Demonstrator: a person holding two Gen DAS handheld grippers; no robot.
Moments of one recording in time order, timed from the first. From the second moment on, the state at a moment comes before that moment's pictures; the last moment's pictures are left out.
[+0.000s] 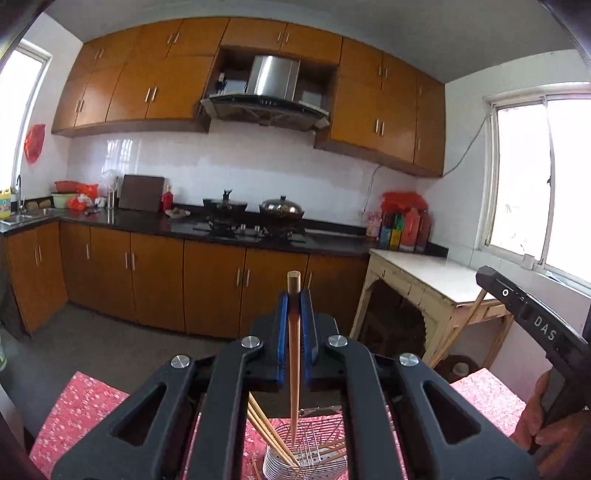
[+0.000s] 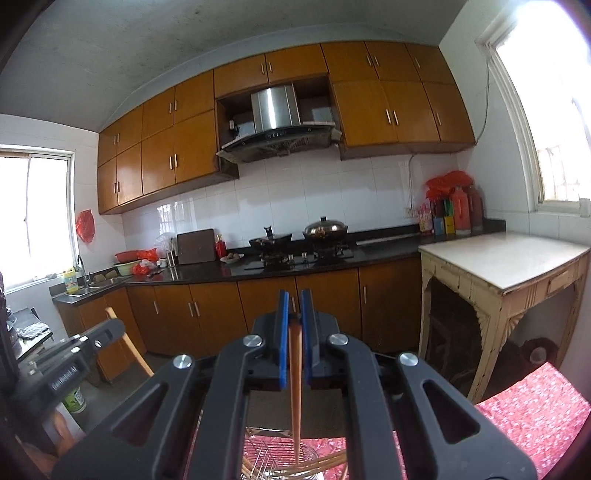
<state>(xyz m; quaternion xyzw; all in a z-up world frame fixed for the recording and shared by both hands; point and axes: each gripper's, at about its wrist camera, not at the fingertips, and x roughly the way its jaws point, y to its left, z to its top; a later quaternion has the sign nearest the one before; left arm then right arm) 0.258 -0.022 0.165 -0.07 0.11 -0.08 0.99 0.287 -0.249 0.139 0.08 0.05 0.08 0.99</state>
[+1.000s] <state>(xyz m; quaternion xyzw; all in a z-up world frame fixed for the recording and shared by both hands) 0.283 -0.020 0.129 -0.06 0.17 -0.04 0.98 0.332 -0.258 0.070 0.08 0.14 0.06 0.99</state>
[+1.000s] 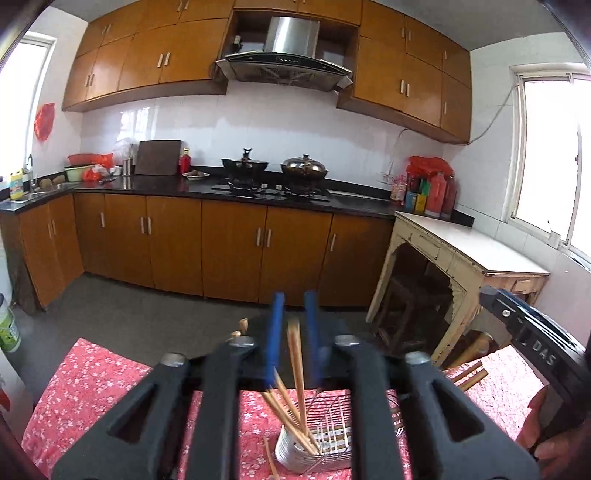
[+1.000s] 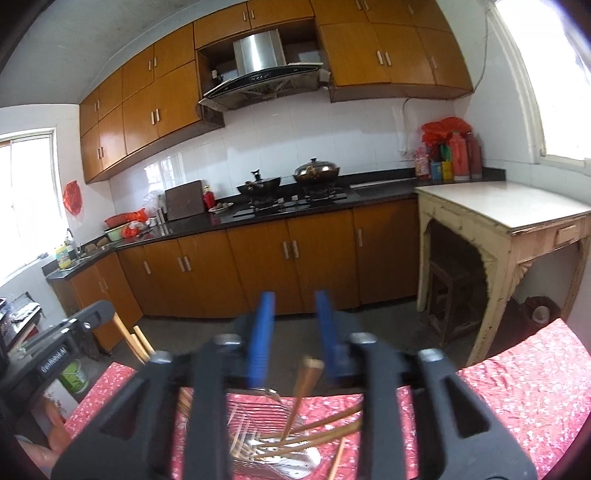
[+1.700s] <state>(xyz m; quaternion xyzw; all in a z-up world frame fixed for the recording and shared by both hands) 0.202 0.033 0.088 -0.05 0.20 0.03 0.98 0.252 -0.339 -0.018 0.12 0.22 -0.05 0.97</state>
